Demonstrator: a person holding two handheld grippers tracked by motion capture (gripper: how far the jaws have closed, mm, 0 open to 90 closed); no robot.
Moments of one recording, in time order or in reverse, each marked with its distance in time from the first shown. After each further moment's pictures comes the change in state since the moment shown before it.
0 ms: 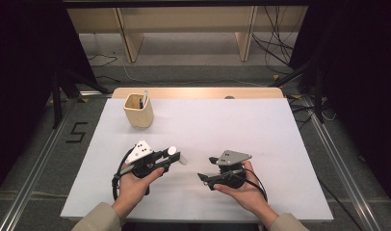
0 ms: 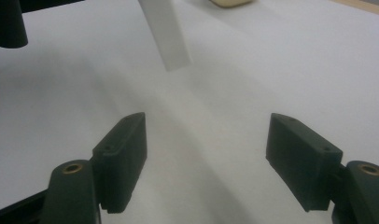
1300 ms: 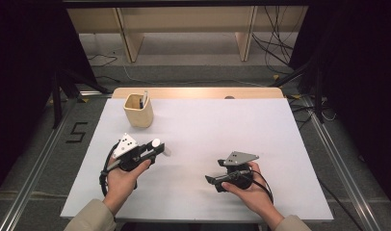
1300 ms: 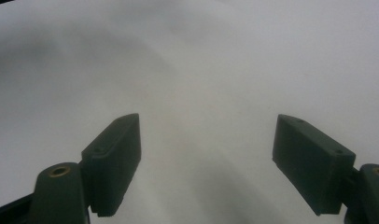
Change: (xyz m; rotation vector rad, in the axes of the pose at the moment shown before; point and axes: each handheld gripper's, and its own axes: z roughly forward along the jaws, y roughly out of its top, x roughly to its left) left arm 0.026 0.009 -0.020 -0.007 0.154 0.004; right arm -0.011 -0.014 -0.011 0.055 -0.015 0.055
